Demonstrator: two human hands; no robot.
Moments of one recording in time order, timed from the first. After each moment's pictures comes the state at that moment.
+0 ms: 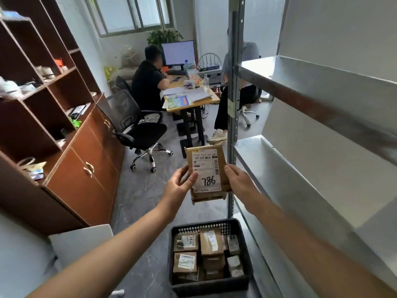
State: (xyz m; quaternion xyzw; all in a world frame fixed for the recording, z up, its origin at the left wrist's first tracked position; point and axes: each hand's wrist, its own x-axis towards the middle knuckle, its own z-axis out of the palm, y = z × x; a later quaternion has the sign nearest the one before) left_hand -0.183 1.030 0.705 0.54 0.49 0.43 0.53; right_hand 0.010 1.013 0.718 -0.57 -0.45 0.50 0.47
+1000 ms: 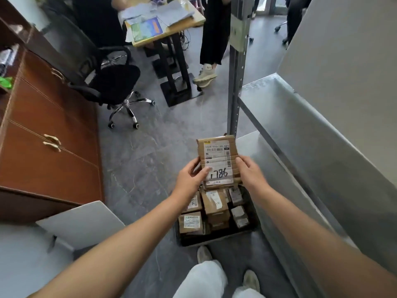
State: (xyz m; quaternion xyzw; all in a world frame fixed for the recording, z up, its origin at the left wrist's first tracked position) left_hand -0.163 1.157 0.563 0.50 0.55 0.30 0.60; right_hand 0.013 1.124 0.558 -0.67 -0.27 0.54 0.44
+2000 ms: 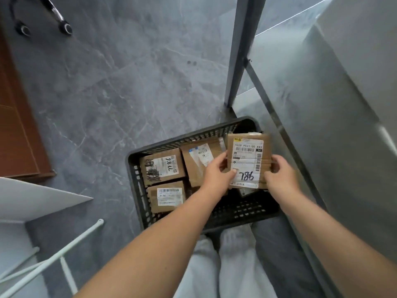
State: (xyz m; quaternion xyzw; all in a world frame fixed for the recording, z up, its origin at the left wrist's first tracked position) left_hand -0.070 1.205 0.118 0.42 0.64 0.07 0.64; right_hand 0.077 1.152 0.123 -0.84 -0.18 0.46 0.22
